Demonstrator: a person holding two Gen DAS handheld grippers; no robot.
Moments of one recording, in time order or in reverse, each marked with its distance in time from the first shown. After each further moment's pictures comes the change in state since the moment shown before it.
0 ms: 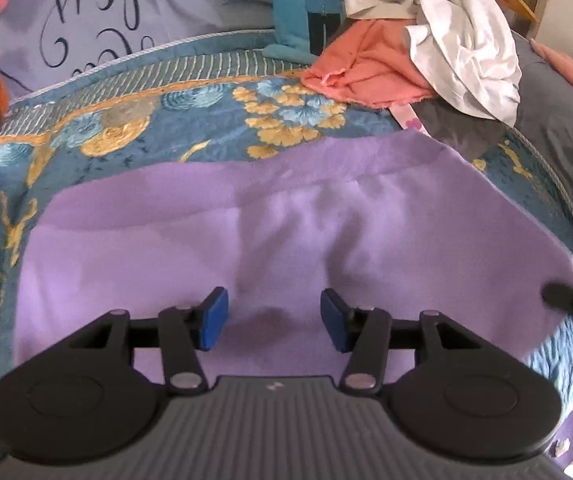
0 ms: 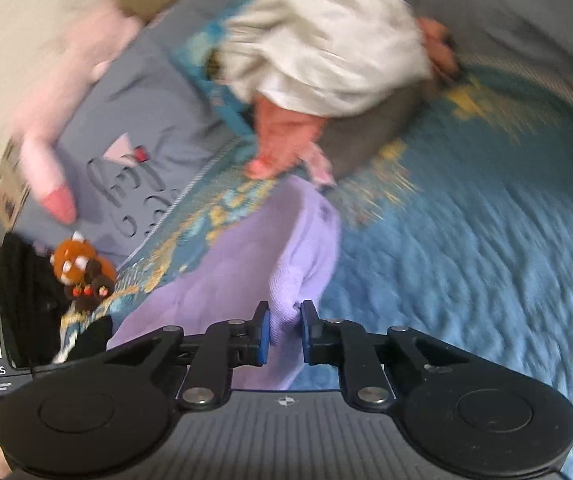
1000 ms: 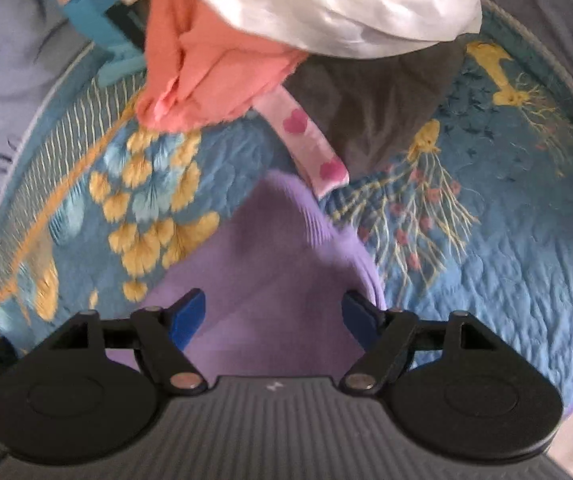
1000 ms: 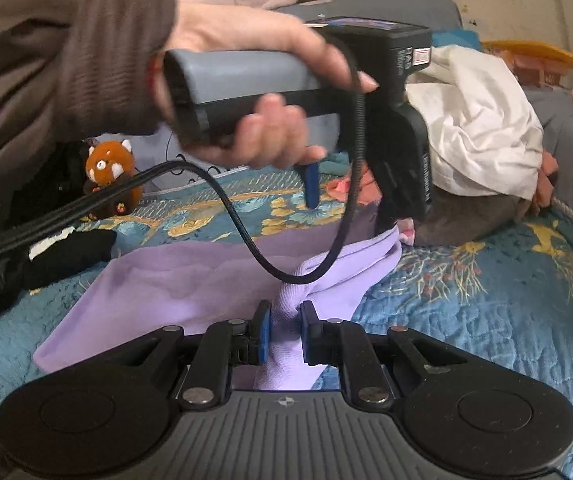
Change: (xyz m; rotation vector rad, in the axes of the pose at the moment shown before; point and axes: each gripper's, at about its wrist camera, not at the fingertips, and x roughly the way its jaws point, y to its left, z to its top) left arm 0.107 -0.229 0.174 0.467 0.421 0.214; right arm 0.005 0.058 -0.017 -0.490 -0.031 0.006
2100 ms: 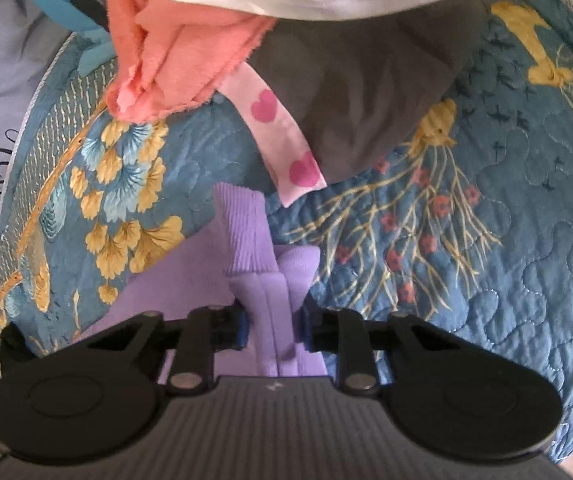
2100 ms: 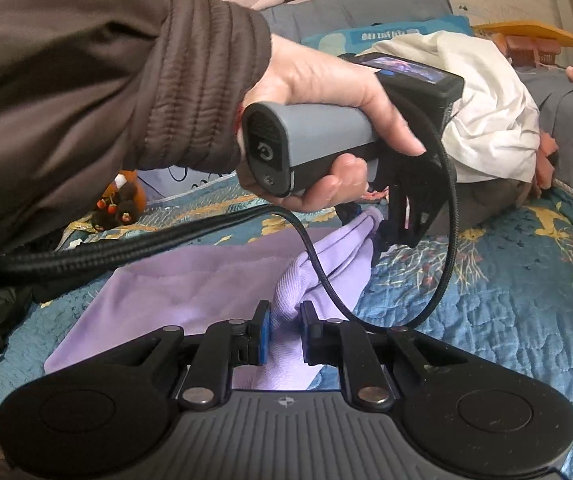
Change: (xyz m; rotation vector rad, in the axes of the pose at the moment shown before) left arm 0.048 -0.038 0.013 -0.040 0.096 0.092; right arm -0.002 -0.011 -0.001 0.048 -0.002 0.040
